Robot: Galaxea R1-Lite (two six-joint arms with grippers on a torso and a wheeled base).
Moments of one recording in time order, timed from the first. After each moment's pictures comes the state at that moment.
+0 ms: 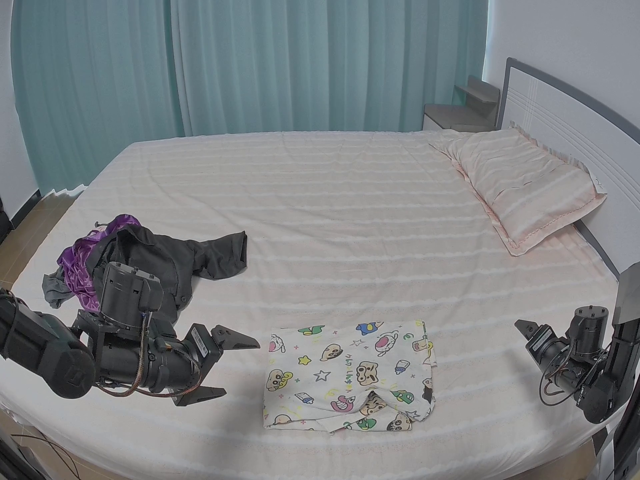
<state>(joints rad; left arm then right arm) -0.38 1.69 -0.54 -0.38 -0.36 -1.14 0.08 2.08 -0.02 -1.55 -0.17 0.87</state>
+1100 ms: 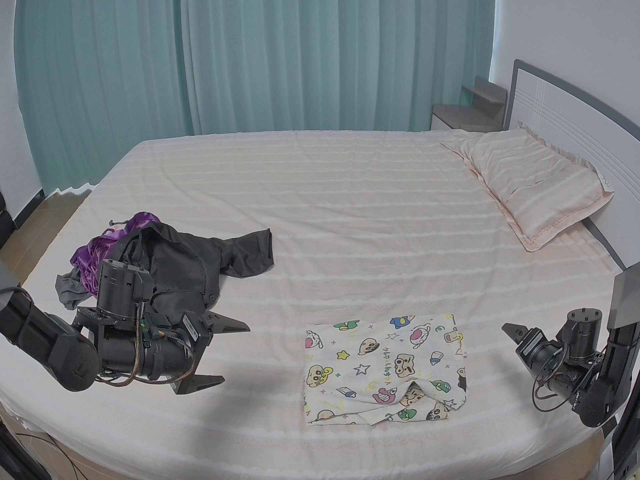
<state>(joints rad) -0.29 1.77 -0.52 -0.52 -0.44 -1.18 0.14 2.09 -0.02 -1.55 -0.14 0.90</state>
